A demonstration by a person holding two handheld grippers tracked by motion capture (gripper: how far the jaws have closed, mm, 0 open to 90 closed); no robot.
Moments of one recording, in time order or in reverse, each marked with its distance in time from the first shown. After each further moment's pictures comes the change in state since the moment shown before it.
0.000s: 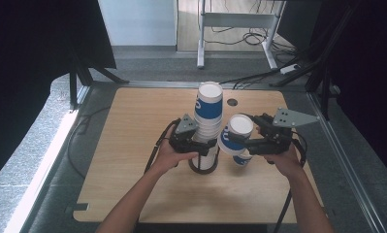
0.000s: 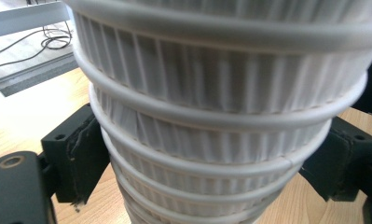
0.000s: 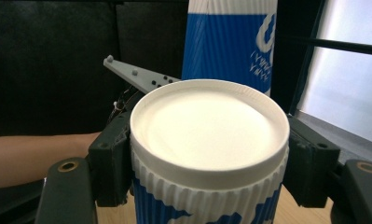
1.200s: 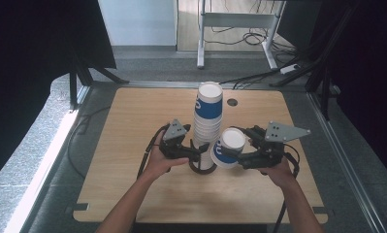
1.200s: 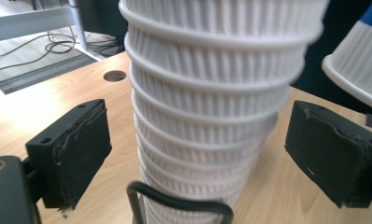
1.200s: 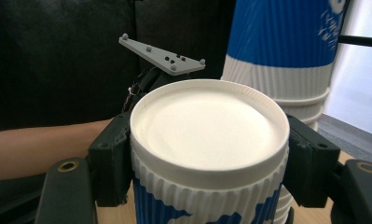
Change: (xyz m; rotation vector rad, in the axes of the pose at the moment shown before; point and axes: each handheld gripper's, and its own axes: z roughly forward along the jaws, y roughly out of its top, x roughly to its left) left arm 0.003 -0.020 -0.029 -0.035 -0.004 -0.010; right arm 0.023 -0.023 0.008 -0.005 0.064 -0.005
